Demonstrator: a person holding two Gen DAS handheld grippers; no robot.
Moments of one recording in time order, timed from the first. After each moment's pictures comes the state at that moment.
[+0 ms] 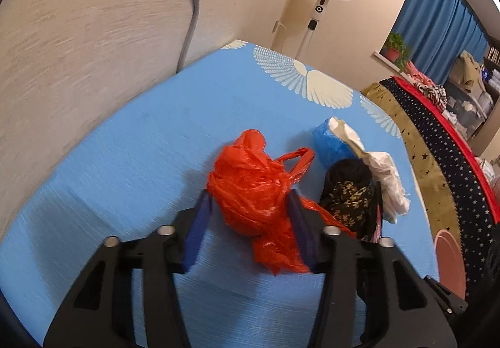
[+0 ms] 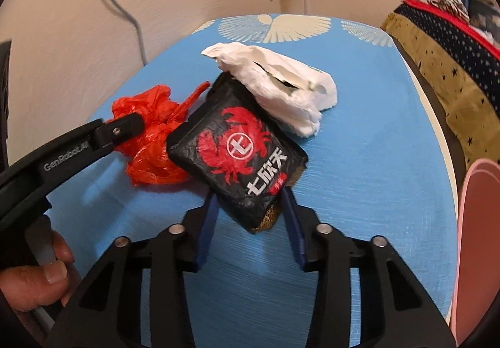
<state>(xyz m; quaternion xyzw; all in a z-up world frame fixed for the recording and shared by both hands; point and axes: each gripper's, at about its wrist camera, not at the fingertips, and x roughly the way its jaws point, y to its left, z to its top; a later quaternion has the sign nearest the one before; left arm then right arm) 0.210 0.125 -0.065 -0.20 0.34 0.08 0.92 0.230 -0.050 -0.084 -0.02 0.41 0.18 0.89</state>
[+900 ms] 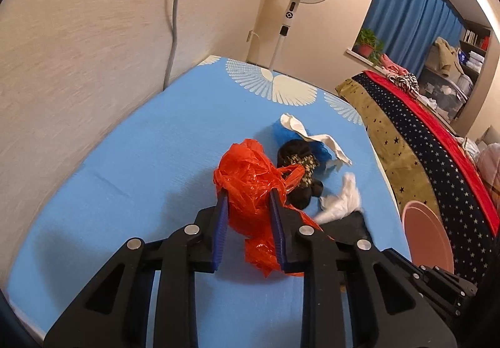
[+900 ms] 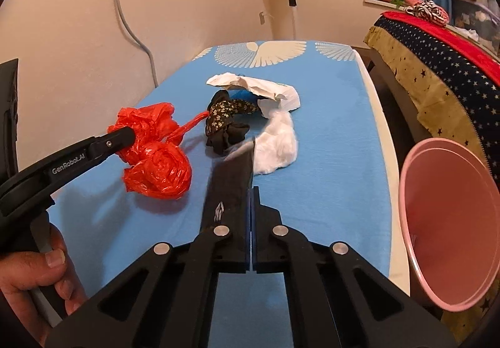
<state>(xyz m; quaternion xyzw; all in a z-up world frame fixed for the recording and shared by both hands) 0.148 0.096 -0.028 -0.16 0.32 0.04 0.93 0.151 -0.099 -0.043 0.00 0.36 0.17 0.92</state>
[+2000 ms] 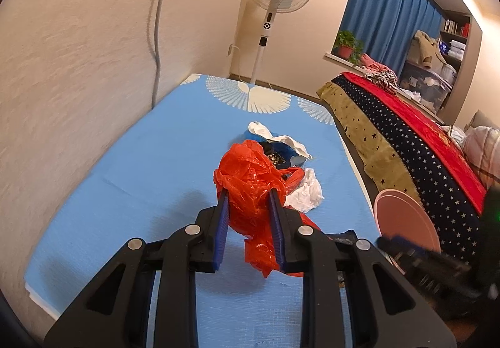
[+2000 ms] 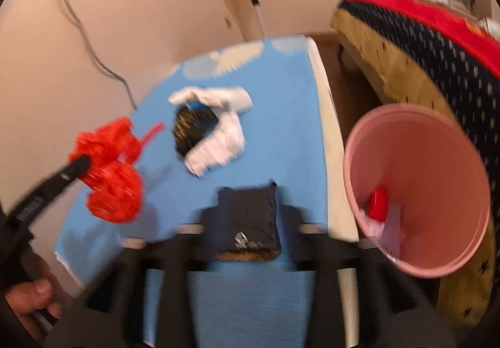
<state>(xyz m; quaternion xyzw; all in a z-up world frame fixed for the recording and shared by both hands) 0.105 0.071 0.004 -0.13 0.29 0.02 0.95 0.142 -0.158 -0.042 0.07 0.39 0.12 0.91</state>
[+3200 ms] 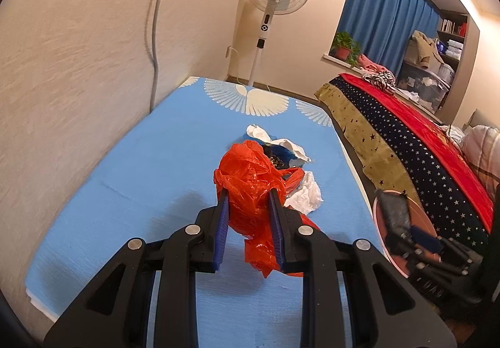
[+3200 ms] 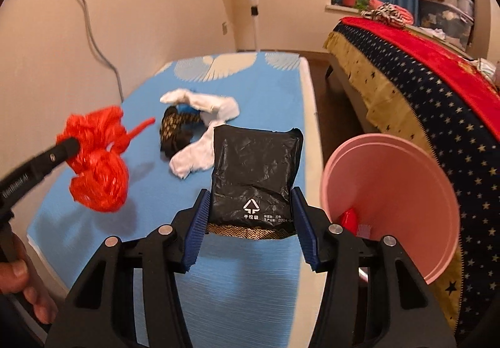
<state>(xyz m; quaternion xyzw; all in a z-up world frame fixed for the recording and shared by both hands) 0.106 0.069 0.006 -0.13 0.29 0.01 0.95 0.130 -0.155 -0.007 0.00 0.35 0.09 0.93</state>
